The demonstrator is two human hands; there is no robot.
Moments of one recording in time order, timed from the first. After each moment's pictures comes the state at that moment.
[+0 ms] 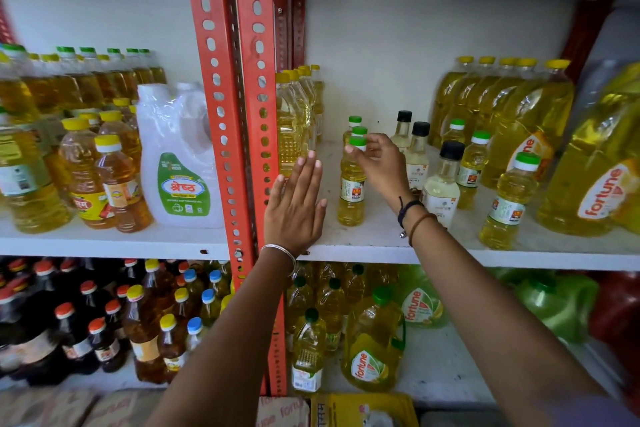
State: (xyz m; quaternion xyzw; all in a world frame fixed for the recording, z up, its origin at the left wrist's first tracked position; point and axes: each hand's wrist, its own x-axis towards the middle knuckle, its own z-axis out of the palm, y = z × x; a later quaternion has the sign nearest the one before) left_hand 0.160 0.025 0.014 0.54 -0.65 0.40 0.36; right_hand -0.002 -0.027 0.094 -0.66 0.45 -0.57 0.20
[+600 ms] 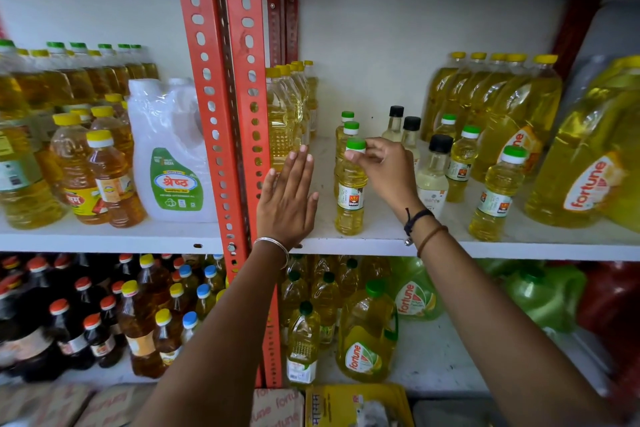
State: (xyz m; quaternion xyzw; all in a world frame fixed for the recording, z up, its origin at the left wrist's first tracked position) left_hand 0.159 0.026 0.015 0.55 -0.65 0.39 0.35; right_hand -0.021 0.010 0.097 -0.69 0.42 -0.56 0.18
